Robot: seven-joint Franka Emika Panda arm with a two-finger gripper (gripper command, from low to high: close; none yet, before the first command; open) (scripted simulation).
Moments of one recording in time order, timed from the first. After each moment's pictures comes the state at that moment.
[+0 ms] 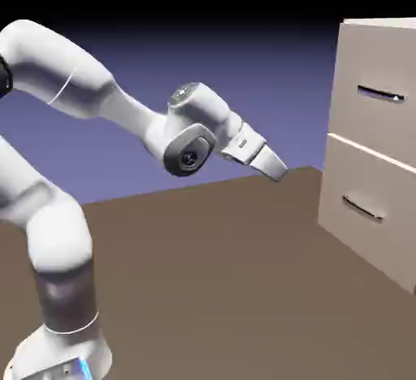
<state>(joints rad) 0.06 -0.57 -0.04 -2.79 -0.05 3.03 0.69</state>
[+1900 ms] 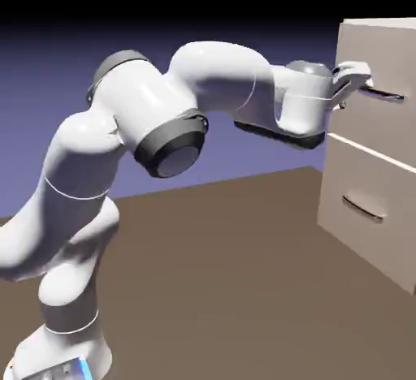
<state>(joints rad) 2.12 -0.59 -1.81 -1.66 -2.32 2.73 -1.58</state>
